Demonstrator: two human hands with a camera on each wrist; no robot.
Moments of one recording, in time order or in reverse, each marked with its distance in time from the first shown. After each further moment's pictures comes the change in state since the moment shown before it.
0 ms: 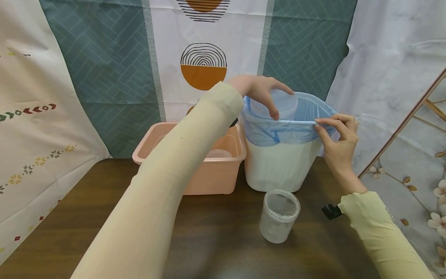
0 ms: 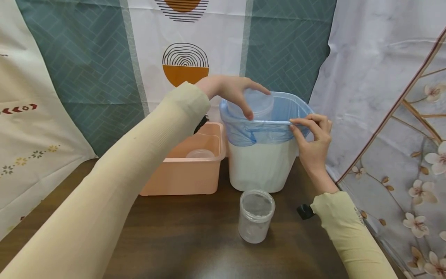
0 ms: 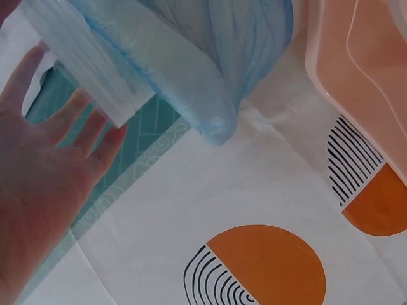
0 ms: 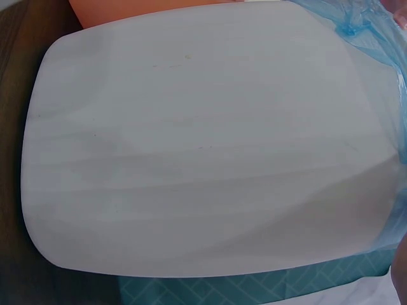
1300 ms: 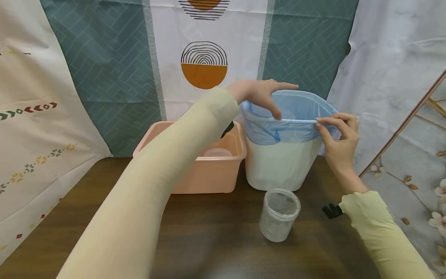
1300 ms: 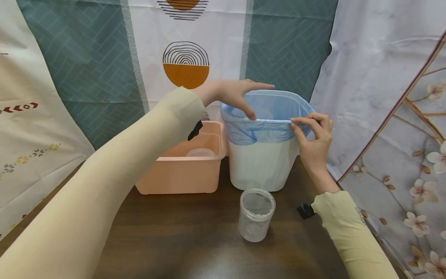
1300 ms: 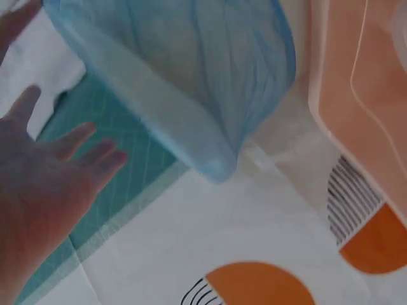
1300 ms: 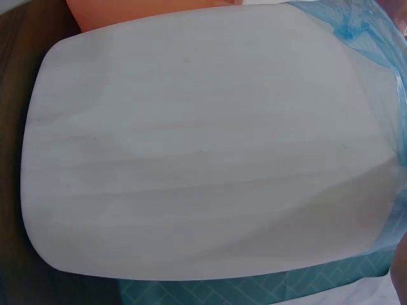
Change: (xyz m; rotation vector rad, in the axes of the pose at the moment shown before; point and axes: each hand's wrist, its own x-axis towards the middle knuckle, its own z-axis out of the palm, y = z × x) left_hand 0.001 -0.003 0.015 -0.071 0.055 0.100; right_hand 0.000 -0.002 -0.001 0.012 0.003 0.030
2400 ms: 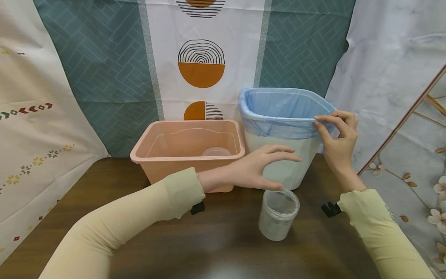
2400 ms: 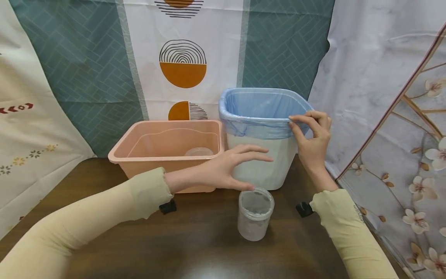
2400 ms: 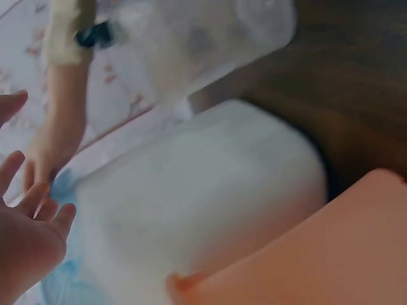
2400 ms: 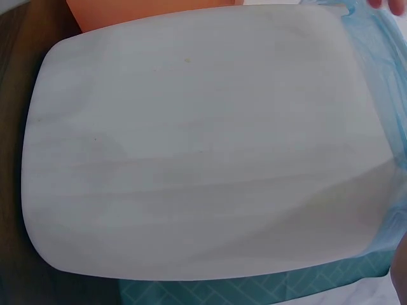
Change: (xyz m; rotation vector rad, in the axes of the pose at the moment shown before) left_hand -0.063 0.024 0.165 -0.203 0.374 0.517; right_hand 0.000 0.027 -0.005 -0.046 -0.021 -0.034
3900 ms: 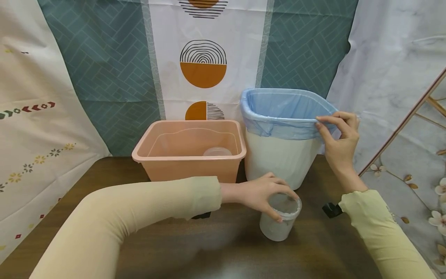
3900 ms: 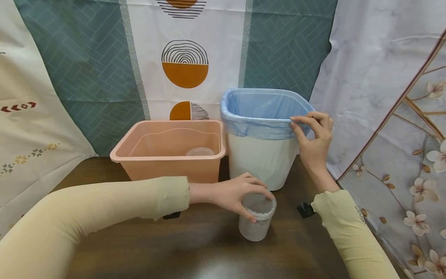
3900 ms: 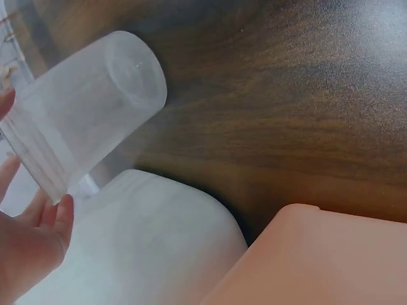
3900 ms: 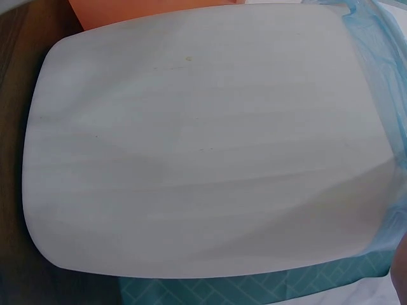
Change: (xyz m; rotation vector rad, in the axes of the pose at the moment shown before) left_hand -0.004 -0.007 0.056 0.096 -0.342 -0.120; right_hand 0.001 -0.028 0.002 0.045 0.007 0.017
